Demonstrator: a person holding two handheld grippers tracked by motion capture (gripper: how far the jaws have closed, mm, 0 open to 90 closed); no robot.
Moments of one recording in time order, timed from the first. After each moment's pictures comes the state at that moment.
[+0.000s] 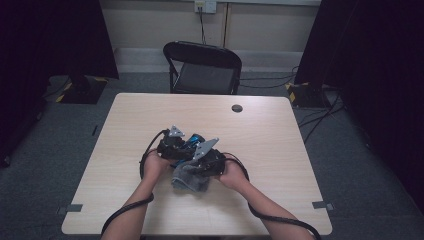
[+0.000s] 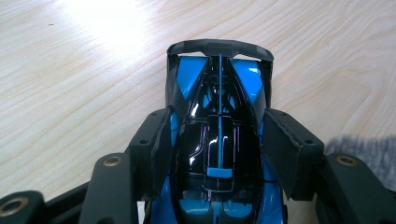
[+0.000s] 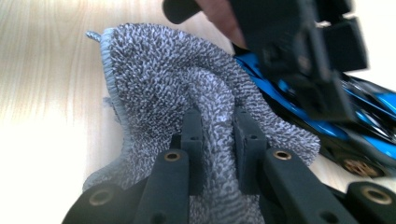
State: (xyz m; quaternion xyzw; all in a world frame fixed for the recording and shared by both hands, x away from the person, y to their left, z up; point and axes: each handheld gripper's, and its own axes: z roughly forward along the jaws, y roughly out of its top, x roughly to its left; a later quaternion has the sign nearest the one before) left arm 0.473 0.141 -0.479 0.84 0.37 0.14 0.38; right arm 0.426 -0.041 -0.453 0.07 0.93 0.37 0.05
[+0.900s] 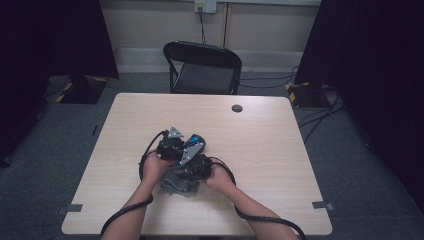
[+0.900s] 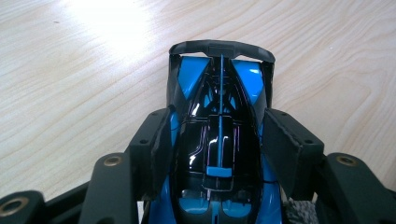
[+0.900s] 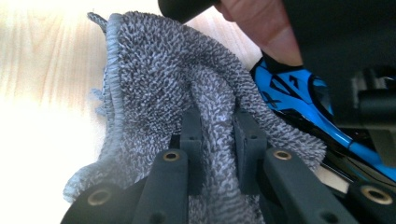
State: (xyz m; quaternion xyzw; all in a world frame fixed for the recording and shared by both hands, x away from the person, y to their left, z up) left arm 0.468 0.143 -0.480 0.83 0.38 0.14 0.38; right arm 0.428 -0.005 -0.482 0.08 0.93 0.36 0.04
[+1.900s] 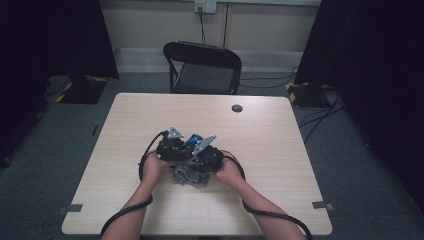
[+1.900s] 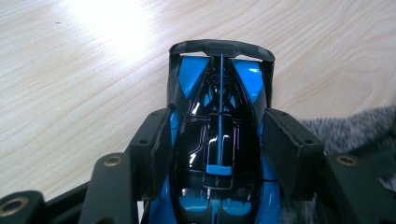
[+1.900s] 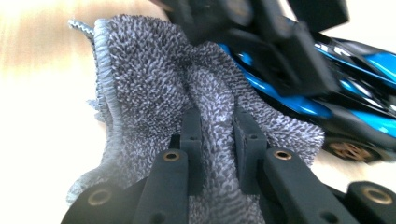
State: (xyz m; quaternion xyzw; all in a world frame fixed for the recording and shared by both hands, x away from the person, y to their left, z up) left arm 0.467 0.143 -0.480 0.83 0.38 0.15 0.39; right arm 0.453 -0.040 -0.480 0.13 0.93 0.35 0.05
